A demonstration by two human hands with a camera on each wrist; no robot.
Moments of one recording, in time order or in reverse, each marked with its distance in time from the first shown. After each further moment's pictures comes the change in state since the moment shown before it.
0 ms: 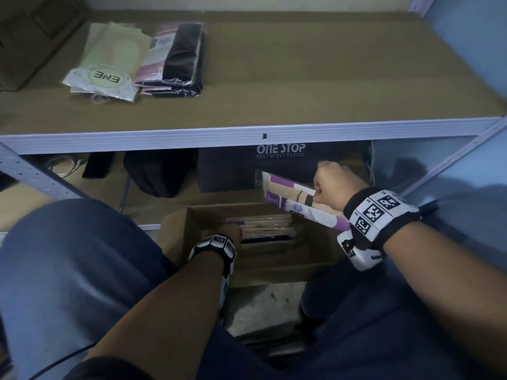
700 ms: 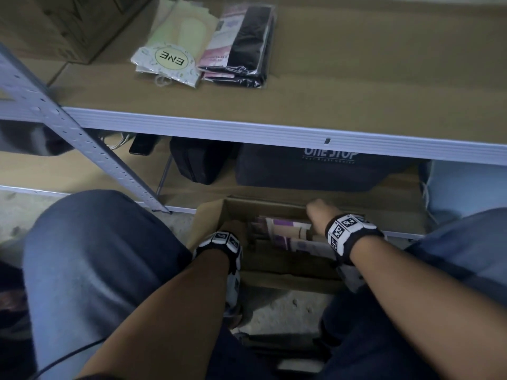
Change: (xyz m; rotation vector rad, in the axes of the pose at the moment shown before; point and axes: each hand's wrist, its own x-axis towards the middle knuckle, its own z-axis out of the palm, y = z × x) left_hand -0.054 -0.065 -0.003 -0.060 -0.084 -0.068; right_hand 0.061 -0.061 0.100 -0.155 -0.346 -0.154
